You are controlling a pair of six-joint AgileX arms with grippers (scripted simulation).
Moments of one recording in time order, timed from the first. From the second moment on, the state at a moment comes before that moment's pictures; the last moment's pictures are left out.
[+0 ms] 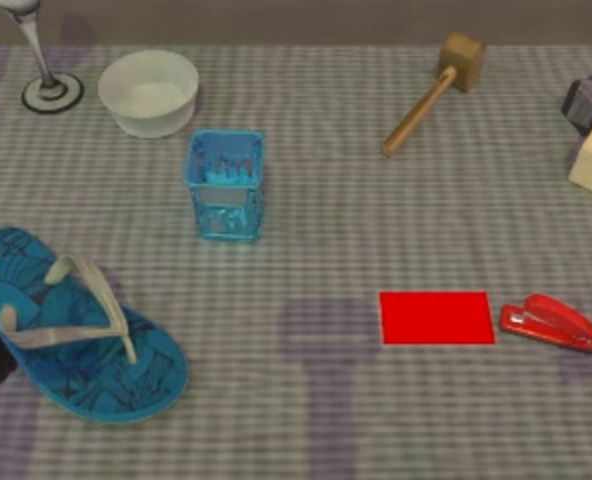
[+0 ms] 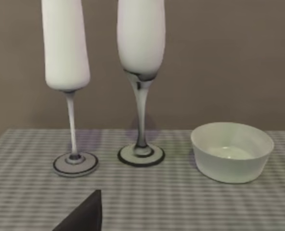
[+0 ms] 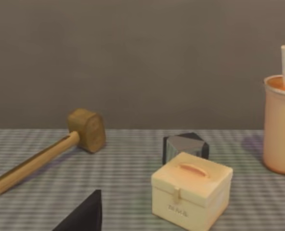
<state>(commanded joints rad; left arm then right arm) 0.00 0.00 0.00 0.00 0.00 0.00 0.00 0.00 0.00 0.00 0.00 0.00</state>
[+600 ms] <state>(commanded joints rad) 0.00 0.00 0.00 0.00 0.00 0.00 0.07 0.38 0.34 -0.27 0.00 -0.21</state>
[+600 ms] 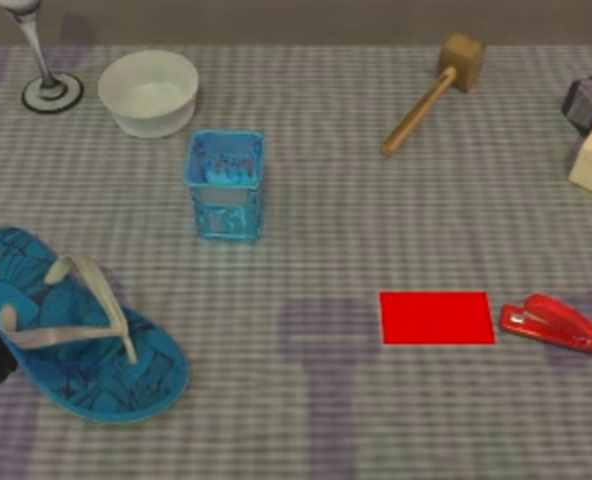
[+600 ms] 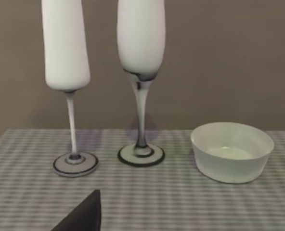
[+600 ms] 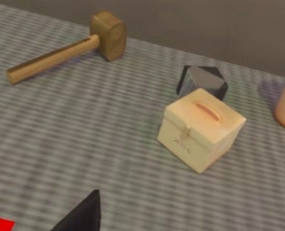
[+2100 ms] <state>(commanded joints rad) 0.00 0.00 0.00 0.00 0.00 0.00 0.29 1.83 1.43 -1.17 0.00 -0.93</state>
